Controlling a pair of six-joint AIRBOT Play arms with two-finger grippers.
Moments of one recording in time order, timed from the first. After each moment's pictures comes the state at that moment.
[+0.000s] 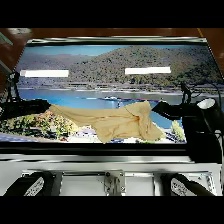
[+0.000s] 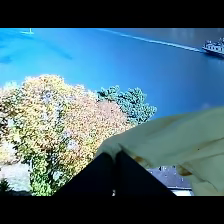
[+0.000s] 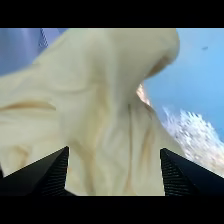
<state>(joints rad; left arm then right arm) 0.08 -0.88 0.85 1.18 -0.92 -1.40 -0.22 -1.21 0.87 -0.93 1.09 1.21</state>
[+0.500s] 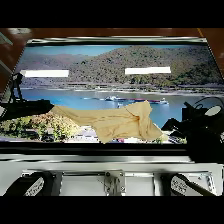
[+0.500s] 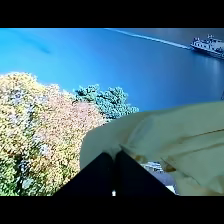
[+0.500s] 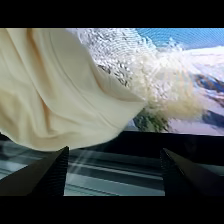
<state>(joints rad) 0.05 -0.88 0.84 1.14 -0.91 -1.44 -0.39 -1.27 0.75 -1.06 1.28 1.28</state>
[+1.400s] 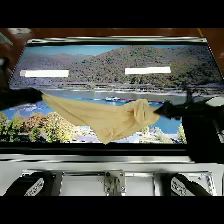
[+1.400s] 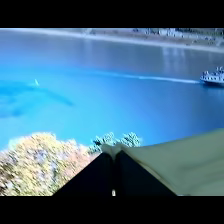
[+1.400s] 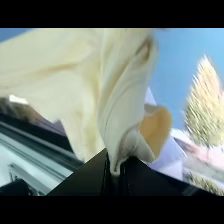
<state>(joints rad) 0.02 -0.85 1.05 1.35 -0.92 -1.44 -0.28 -1.16 0.92 -0.68 1.29 1.18</state>
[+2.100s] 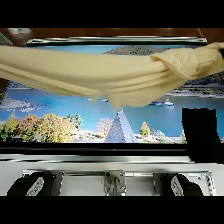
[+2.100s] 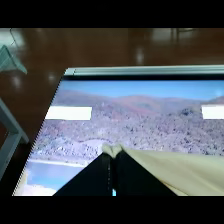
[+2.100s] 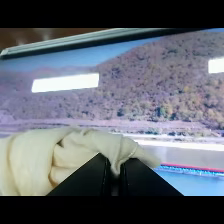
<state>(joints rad) 0.13 -0.77 1.62 1.61 -1.12 -1.43 -0.40 -0.80 1.56 -0.87 1.33 1.38</state>
